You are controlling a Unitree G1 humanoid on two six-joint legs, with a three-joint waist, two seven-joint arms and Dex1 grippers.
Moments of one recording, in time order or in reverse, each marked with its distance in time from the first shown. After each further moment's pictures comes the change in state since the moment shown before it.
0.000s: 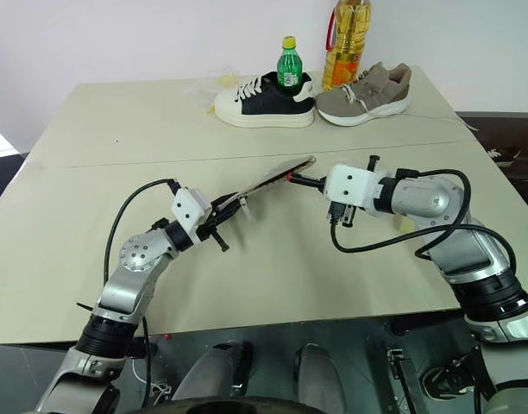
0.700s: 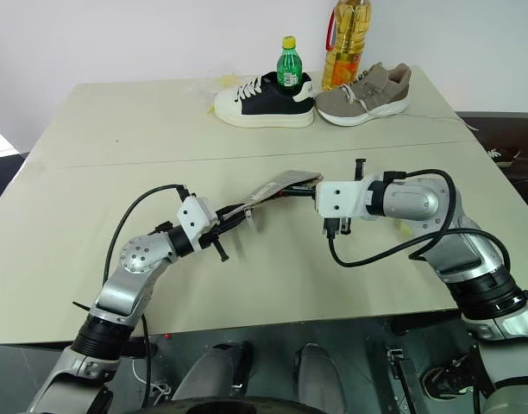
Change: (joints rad) left arm 0.003 0.047 -0.040 -0.001 0.003 -0.004 -0.077; right arm -0.018 0.001 0.035 -0.023 -0.092 -0.128 0.079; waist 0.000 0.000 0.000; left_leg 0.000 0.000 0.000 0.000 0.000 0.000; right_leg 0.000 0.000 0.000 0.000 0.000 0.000
